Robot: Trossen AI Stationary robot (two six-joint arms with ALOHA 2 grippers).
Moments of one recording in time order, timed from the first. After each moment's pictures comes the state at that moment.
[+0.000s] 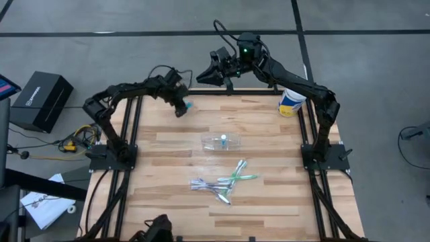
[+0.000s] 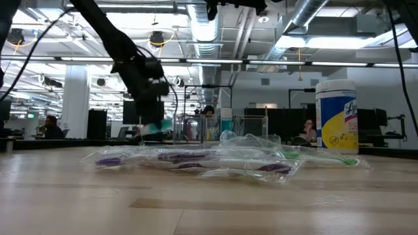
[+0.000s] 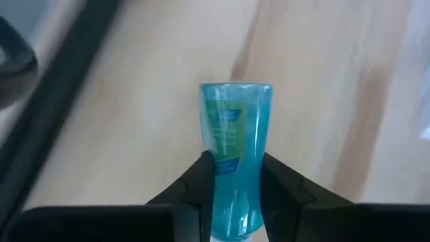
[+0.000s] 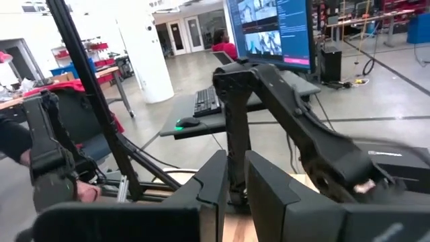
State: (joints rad) left arm 0.87 1.72 1.06 -0.46 0.31 0.39; right arm -0.49 1.87 1.94 -0.12 -0.84 0.13
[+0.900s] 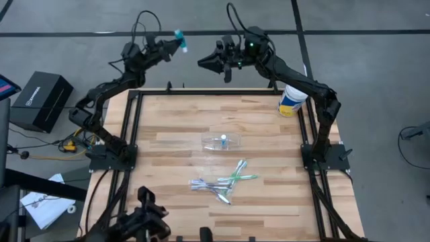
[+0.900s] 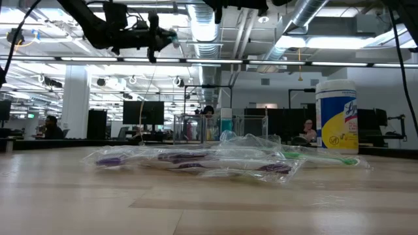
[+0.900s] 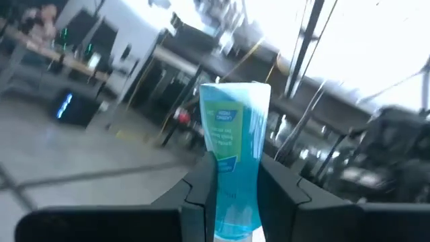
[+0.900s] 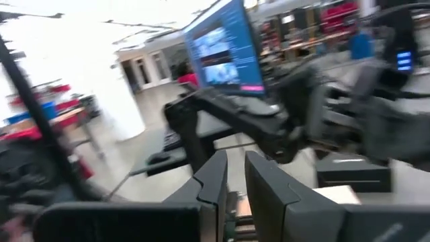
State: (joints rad) left arm 1.07 1.56 1.06 0.88 0.55 -0.78; right arm -0.55 1.87 1.94 0.01 -0.71 0.30
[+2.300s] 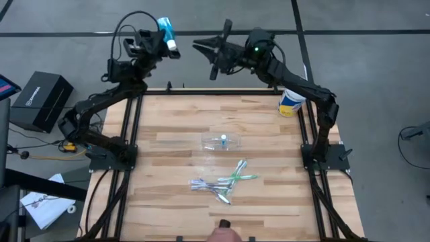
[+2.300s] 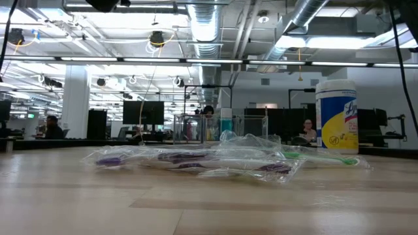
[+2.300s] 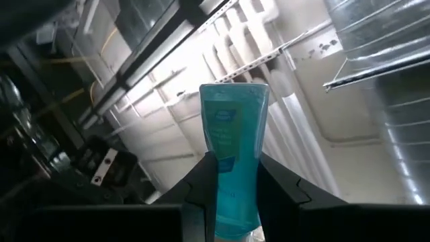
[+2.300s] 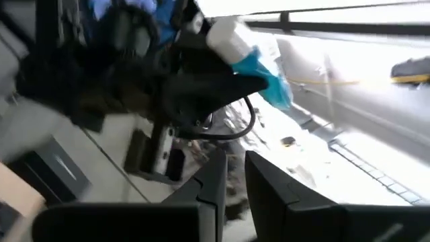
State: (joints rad) left arm 0.72 1.37 1.17 1.20 0.33 -1.64; right arm -0.41 1.87 2.07 0.05 -0.23 -1.06
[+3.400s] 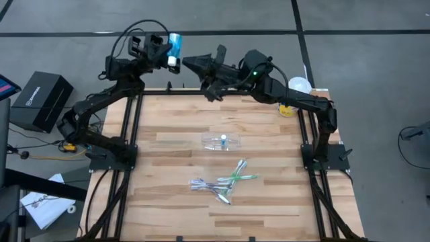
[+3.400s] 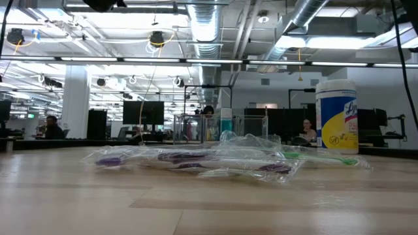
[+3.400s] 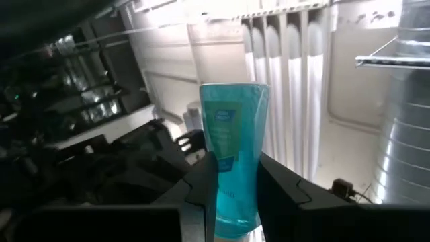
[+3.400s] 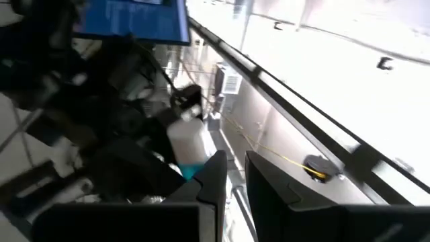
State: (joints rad) left arm 0.78 1.35 1.17 1.15 0.67 -1.97; right arm -0.19 1.87 2.07 0.15 -0.04 -1.68
